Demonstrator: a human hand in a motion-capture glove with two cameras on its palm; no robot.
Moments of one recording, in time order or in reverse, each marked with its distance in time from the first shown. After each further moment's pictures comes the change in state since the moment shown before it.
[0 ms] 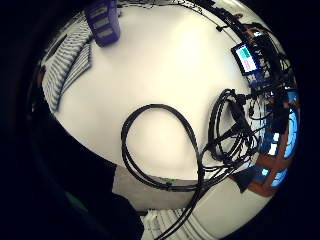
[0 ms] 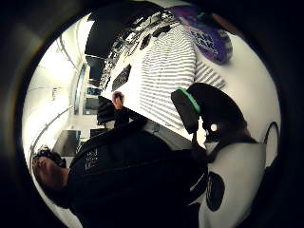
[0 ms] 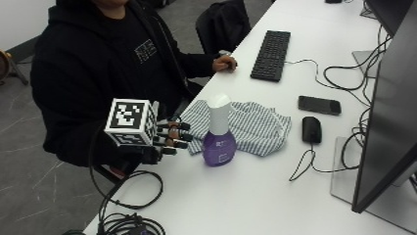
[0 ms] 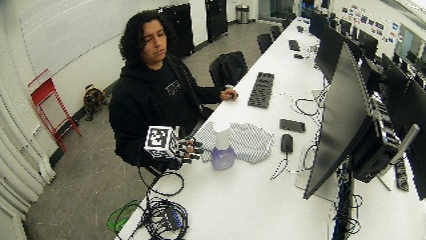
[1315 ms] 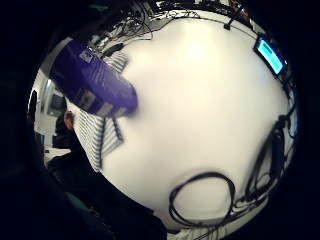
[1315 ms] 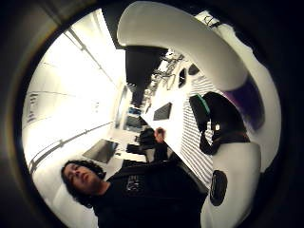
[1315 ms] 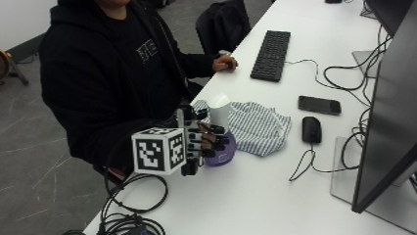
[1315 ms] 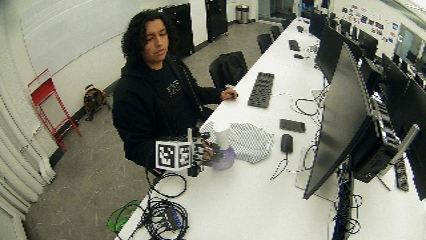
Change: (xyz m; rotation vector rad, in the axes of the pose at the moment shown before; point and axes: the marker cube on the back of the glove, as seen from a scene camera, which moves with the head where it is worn) arm 0.003 -0.100 -0.016 0.301 -0.589 0.000
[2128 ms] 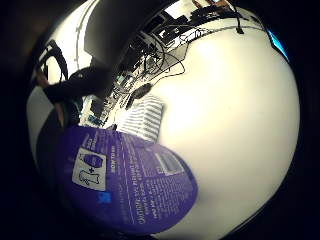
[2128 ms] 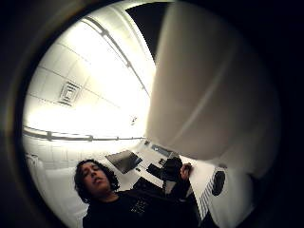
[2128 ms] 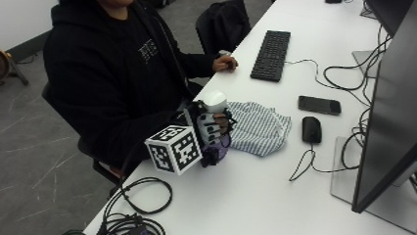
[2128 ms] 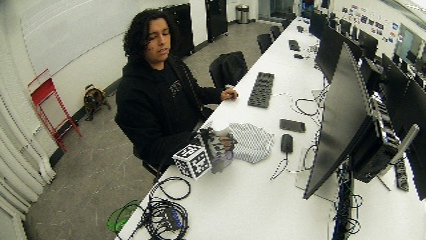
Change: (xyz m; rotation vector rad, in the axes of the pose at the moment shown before) arm -0.021 -0.054 0.026 0.384 -0.281 -0.099
